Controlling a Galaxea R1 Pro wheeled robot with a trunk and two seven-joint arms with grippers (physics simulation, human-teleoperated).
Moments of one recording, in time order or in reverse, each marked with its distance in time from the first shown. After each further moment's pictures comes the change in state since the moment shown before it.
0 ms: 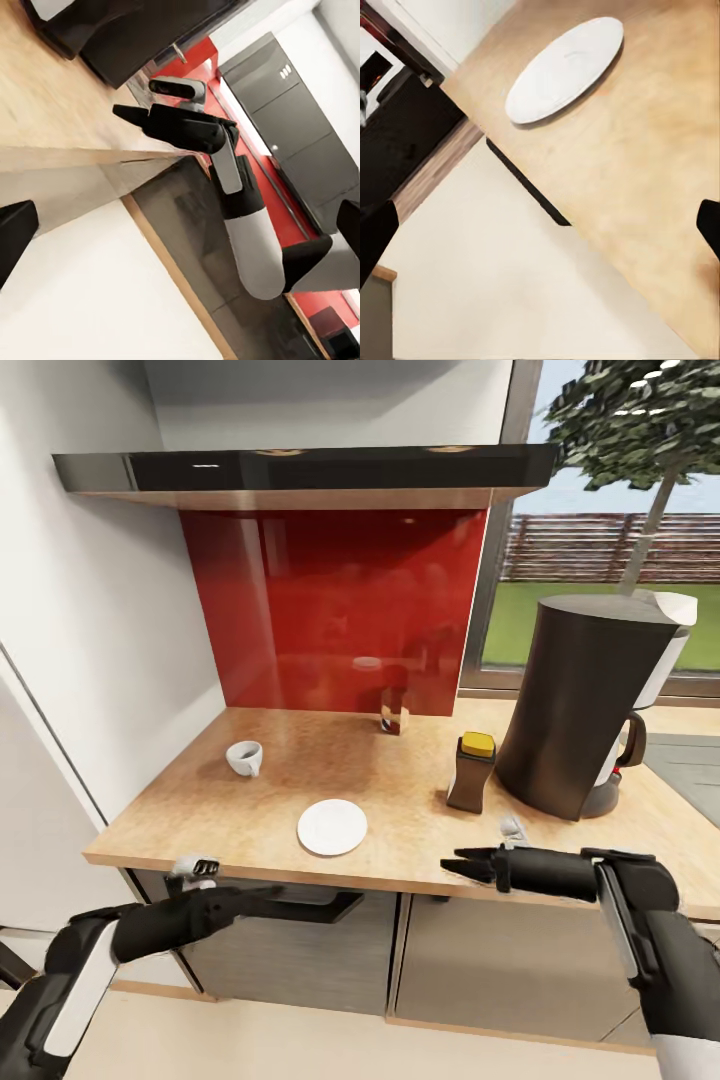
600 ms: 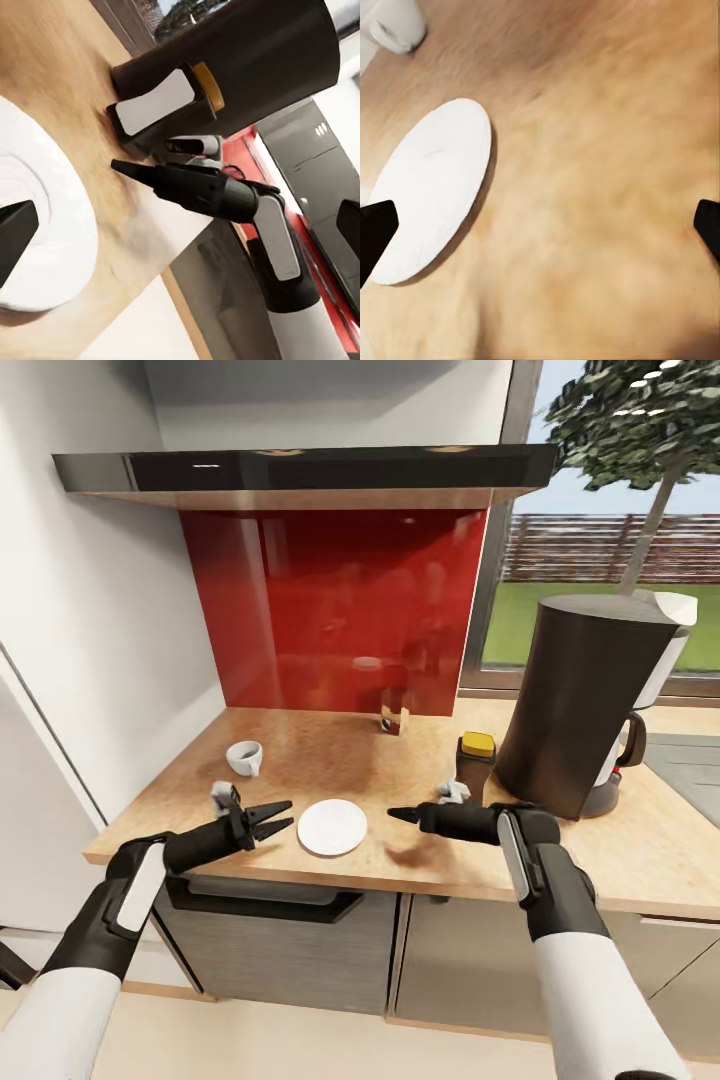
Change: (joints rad) left arm -0.340 -0.083 0.035 0.374 0.010 0.001 0.195; right arm -0.254 0.255 0.028 0.316 -0.006 -0.002 -0.587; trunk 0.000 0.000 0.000
